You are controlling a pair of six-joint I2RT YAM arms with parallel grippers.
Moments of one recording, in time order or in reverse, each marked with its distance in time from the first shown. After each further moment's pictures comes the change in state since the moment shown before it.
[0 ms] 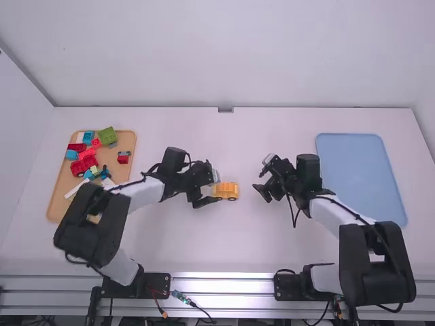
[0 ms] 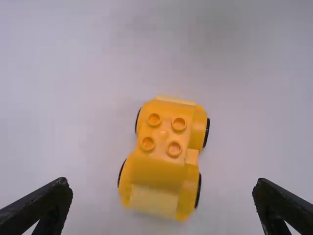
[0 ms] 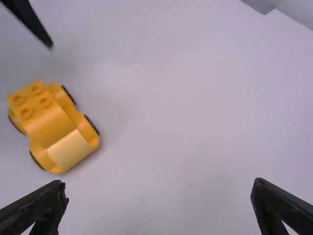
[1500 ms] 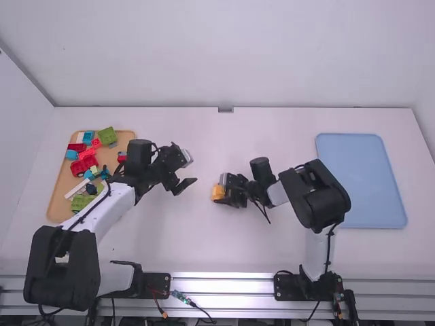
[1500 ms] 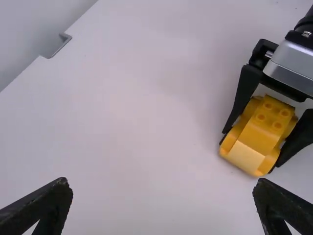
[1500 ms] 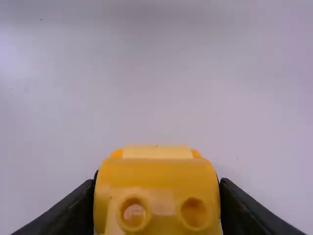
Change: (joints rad) left arm 0.213 -0.240 -0.023 -0.063 -0.073 -0.125; right arm 0.306 0.597 0.195 0.358 -0.291 -0.178
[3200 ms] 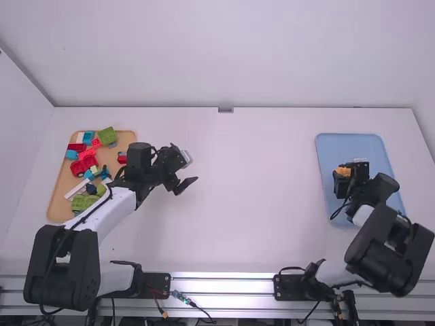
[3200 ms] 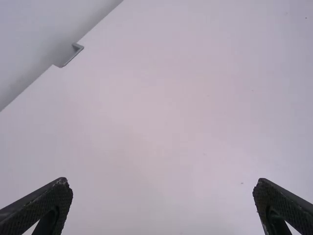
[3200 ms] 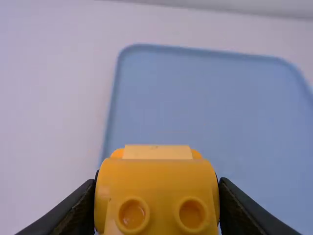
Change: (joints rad) left arm 0.000 0.000 -0.066 0.150 0.000 -0.041; right arm -1.009 -0.400 -0.180 -0.053 0.383 0.335
